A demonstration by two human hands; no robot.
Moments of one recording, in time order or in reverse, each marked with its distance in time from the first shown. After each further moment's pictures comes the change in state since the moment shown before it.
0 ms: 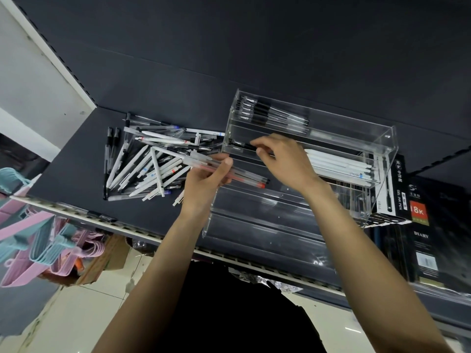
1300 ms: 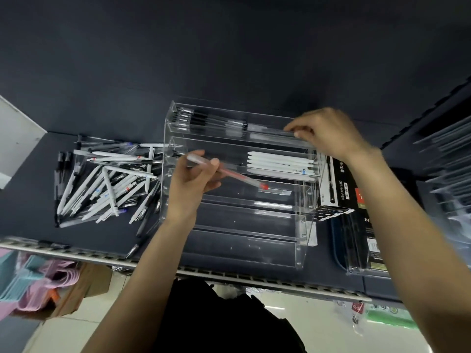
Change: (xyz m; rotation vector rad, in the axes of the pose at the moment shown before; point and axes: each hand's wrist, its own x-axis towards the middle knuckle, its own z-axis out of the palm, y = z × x) left_hand -0.013 0.010 0.084 0.011 -0.075 0.020; right_hand -0.031 0.124 -0.133 -0.301 0.044 -0.029
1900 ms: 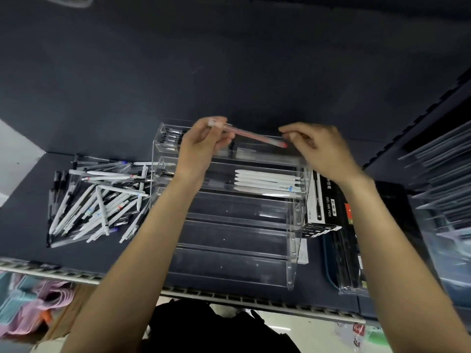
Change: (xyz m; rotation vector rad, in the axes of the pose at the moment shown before) left_hand 0.061 0.038 0.060 0.059 -0.129 0.168; right_hand -0.016 0.004 -0.005 0.433 0.221 0.053
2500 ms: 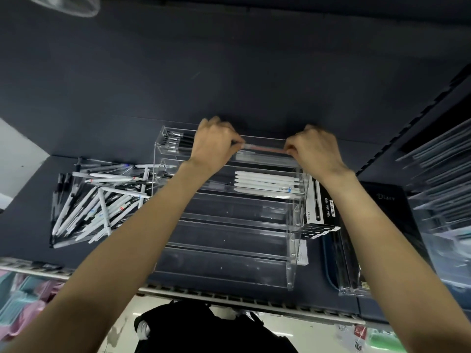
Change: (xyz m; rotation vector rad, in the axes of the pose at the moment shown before) left_hand 0.045 -0.017 0.007 1.508 -0.189 0.607; right_hand 0.012 0.008 0.014 -0.655 -0.086 0.037
